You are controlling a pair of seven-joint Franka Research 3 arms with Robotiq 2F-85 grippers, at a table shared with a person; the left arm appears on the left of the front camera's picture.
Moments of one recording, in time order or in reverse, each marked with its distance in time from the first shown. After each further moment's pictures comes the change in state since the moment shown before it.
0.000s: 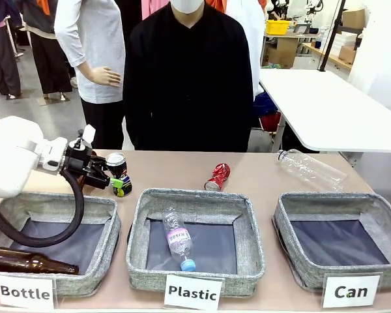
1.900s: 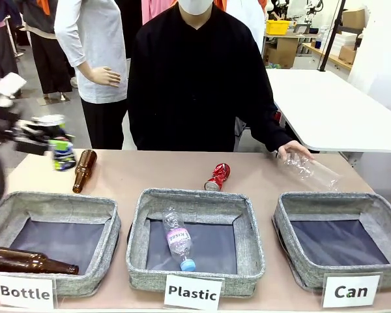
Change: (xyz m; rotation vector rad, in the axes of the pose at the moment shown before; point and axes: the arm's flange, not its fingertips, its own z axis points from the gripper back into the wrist) left arm 0.080 -0.072 0.182 0.003 -0.046 -0.093; right arm 0.000 0.000 0.000 0.000 0.000 0.000
